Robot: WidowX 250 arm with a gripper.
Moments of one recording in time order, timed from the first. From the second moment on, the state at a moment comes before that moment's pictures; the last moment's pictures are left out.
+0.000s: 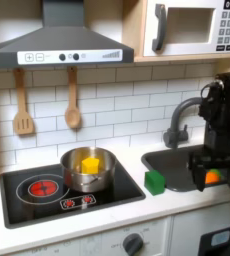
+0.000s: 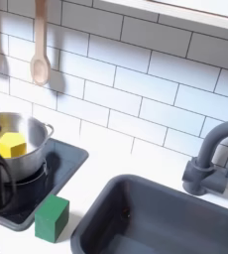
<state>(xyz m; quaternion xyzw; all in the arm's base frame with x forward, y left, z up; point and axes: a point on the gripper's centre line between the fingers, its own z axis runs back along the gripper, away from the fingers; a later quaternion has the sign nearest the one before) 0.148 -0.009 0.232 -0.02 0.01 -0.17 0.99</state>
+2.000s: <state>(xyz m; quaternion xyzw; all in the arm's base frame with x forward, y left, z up) 0.235 -0.069 0.227 -0.05 0.04 -0.21 0.98</state>
